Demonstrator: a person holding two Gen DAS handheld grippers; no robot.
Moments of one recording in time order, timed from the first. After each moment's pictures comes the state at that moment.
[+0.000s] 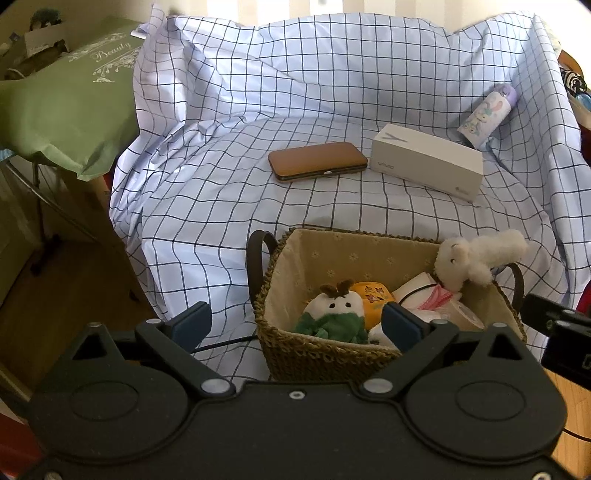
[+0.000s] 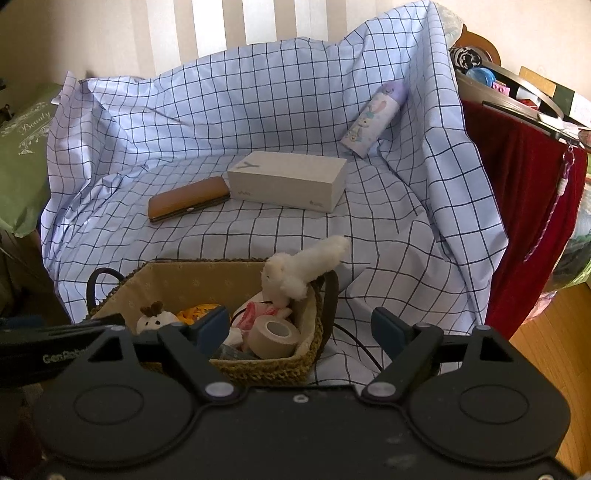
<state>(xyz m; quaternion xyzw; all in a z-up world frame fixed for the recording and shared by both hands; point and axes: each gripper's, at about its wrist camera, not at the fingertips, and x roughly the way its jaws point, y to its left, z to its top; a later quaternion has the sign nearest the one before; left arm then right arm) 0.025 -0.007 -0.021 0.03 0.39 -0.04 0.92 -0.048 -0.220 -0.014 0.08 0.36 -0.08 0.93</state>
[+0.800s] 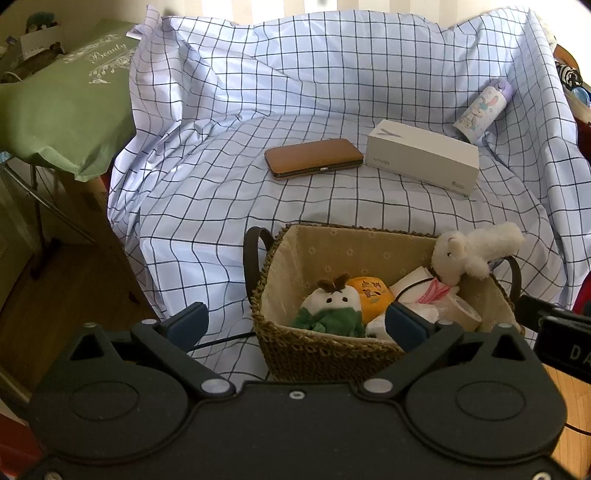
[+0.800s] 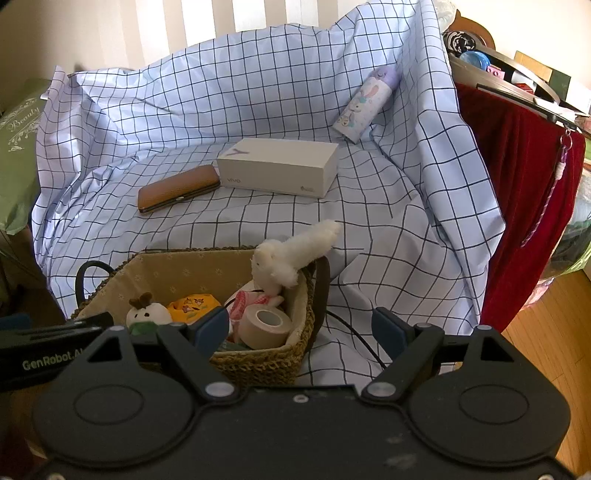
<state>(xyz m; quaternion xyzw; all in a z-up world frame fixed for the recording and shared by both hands) 0.022 -0.010 -0.023 0.04 0.39 -0.05 0.92 -0.045 -0.226 -0.021 0.08 0.38 -0.09 0.92</state>
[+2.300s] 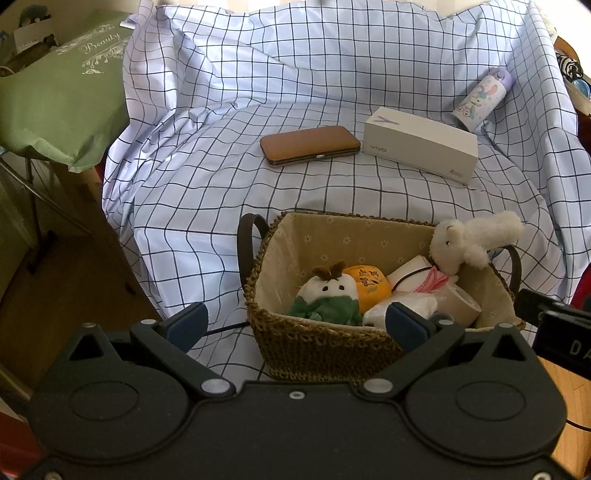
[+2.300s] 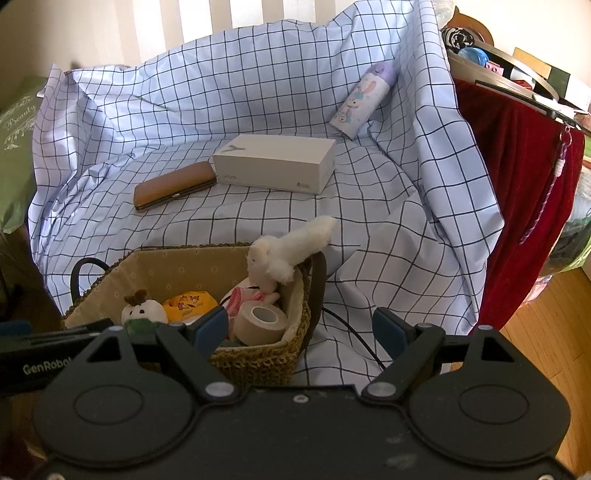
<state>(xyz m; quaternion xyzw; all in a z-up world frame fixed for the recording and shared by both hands) 0.024 -0.012 -0.028 0.04 0.41 -0.05 0.91 -0.043 -0.226 -0.025 0.08 0.38 -0.09 0.92</state>
